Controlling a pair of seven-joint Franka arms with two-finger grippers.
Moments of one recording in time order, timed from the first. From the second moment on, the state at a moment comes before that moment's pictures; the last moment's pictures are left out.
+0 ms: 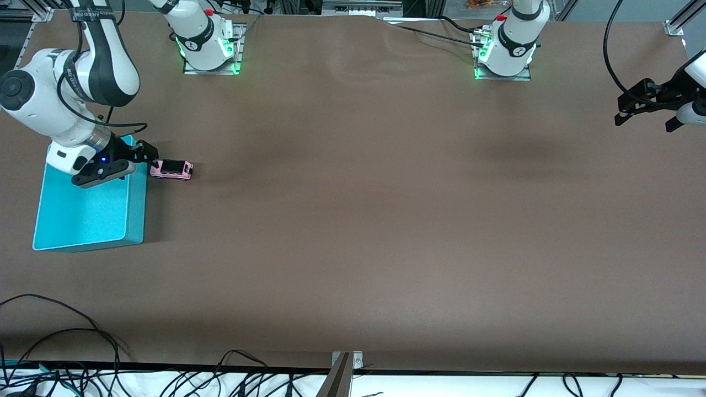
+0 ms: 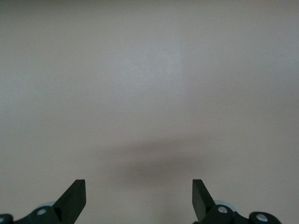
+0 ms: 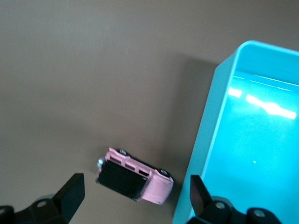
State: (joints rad) left arm 0.08 -0.12 -0.03 -1.72 0.00 1.61 0.18; right arm -0.04 0.03 -0.04 -2.31 0.03 2.36 -0.51
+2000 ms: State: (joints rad) left arm 0.09 -0.06 -0.03 -1.66 0.00 1.62 0.18; right arm -0.04 0.19 -0.05 -2.50 0.23 2.63 -1.54
